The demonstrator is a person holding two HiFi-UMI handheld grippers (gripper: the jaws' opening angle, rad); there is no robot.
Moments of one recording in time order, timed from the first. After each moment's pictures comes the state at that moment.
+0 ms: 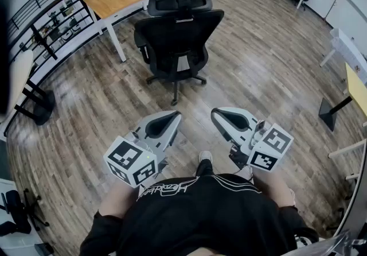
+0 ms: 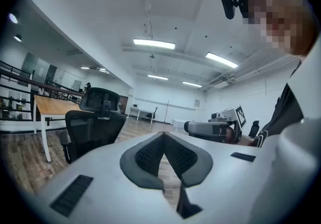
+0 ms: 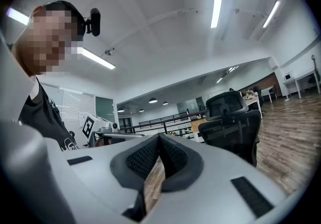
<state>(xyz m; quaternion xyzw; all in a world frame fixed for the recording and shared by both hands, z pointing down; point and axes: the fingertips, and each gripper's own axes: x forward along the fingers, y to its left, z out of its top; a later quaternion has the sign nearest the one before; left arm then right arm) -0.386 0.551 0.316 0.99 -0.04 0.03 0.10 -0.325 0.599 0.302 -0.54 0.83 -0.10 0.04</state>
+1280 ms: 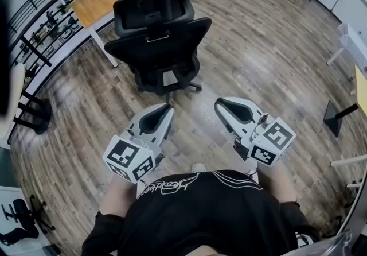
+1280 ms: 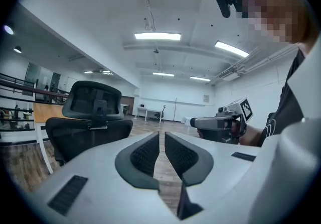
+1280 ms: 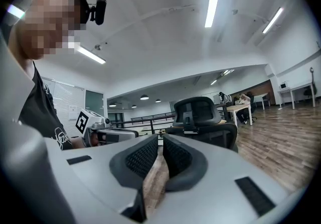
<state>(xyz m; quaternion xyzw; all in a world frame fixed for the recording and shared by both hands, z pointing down) -0.182 0.434 0.334 0.99 -0.09 0.05 0.07 -0.094 0.497 0.319 -0.57 0.82 -0.09 0.01</state>
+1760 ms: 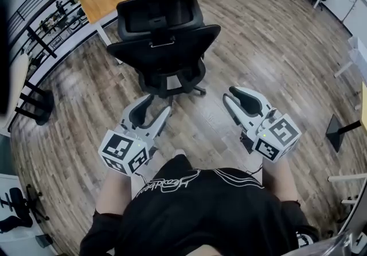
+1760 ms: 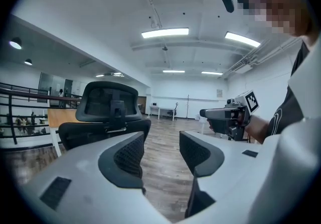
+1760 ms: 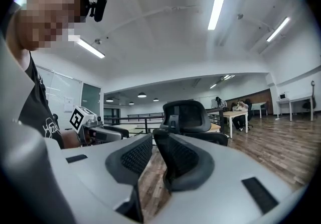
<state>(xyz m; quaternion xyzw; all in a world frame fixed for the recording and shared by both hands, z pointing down) -0.167 0.364 0.346 0.98 -0.16 0.07 0.06 -0.027 0.444 0.316 -0.59 0.81 -0.06 -0.02</state>
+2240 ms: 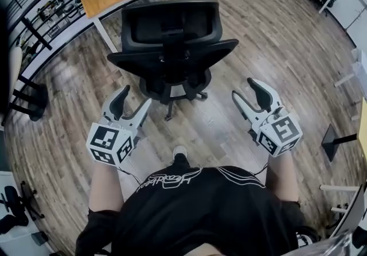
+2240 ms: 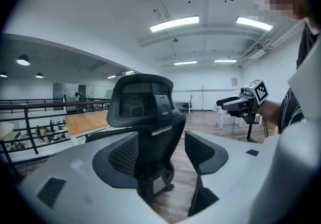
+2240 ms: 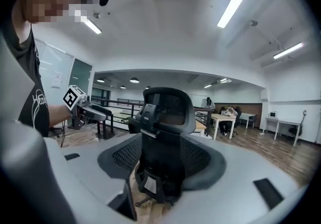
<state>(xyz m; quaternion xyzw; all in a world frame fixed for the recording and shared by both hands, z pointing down) -0.193 0.199 0.370 0.96 -0.24 0.11 0.03 0.035 0.323 0.341 -0.63 0.77 -0.03 -0.12</state>
